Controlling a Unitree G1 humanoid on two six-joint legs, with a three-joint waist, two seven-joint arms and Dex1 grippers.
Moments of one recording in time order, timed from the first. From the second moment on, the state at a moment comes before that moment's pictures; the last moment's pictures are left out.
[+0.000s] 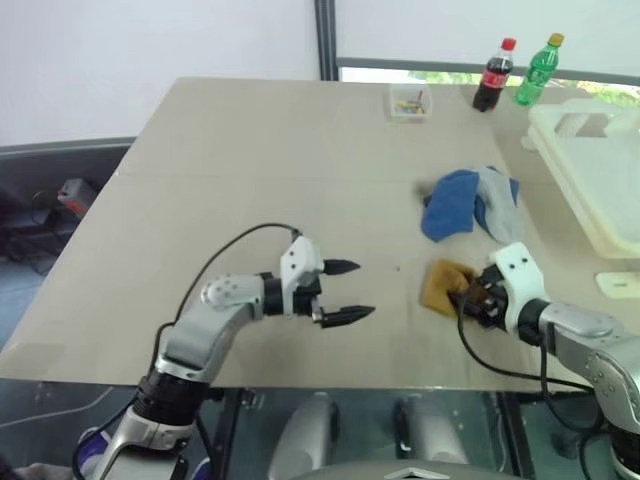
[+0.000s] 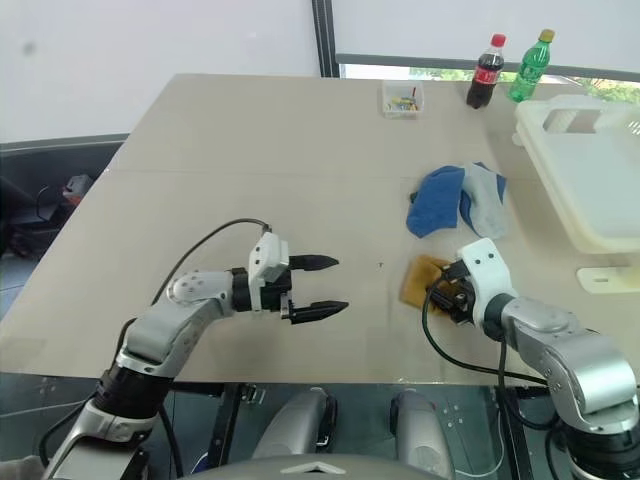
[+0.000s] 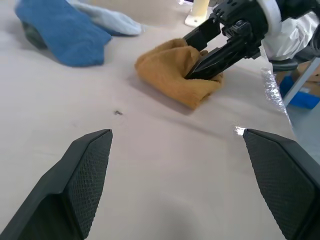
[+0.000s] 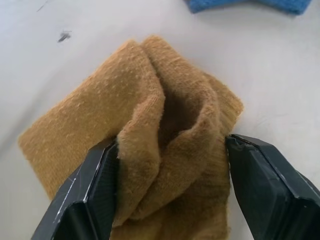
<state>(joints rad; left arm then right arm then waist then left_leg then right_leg) -0.27 0.55 -0.15 -0.21 -0.39 0.40 -1.04 -0.12 -0.54 -0.10 -0.64 0.46 1.28 0.30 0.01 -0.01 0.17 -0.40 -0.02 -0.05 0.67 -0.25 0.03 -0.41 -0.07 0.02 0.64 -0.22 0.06</state>
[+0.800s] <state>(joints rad) -0.36 0.37 -0.12 -0.26 -0.45 0.32 -0.91 -0.44 -0.25 -0.50 -0.34 0.63 1.15 0.22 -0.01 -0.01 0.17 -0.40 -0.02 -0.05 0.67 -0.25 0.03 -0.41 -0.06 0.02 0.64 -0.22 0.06</state>
